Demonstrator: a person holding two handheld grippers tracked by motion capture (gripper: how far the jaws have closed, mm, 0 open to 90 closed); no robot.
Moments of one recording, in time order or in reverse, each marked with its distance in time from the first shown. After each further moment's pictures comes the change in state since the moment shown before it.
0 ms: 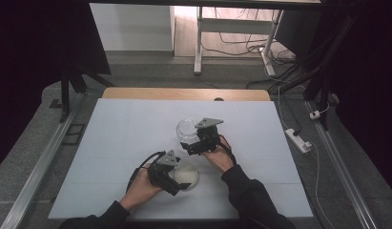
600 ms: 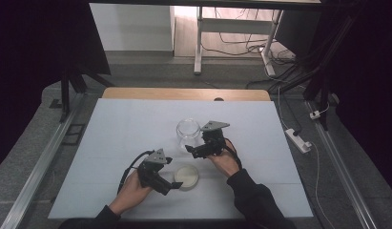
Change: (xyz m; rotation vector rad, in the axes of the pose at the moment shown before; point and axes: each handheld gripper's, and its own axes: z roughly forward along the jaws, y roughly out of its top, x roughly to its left) left arm 0.005 -0.010 -0.027 -0.017 -0.016 -0.065; right arm 0.001 -0.009 -0.021 -0.001 -0.007 0.025
